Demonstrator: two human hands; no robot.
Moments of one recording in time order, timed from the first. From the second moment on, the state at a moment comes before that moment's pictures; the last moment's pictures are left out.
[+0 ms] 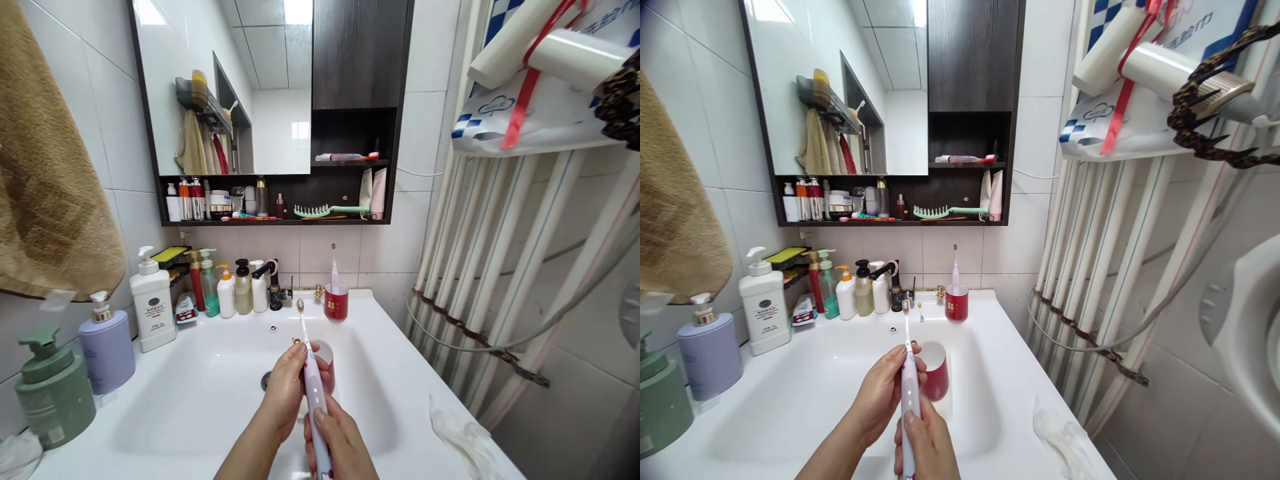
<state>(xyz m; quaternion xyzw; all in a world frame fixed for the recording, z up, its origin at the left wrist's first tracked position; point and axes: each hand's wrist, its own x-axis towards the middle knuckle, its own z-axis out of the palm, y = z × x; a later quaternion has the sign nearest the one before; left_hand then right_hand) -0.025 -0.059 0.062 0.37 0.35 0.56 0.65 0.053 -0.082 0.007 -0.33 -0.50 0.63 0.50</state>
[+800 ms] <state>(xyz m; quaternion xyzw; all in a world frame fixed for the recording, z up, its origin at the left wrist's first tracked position) -0.022 -0.067 0.070 0.38 0.34 0.57 0.64 0.053 -0.083 0.002 -0.33 -0.52 0.61 0.49</state>
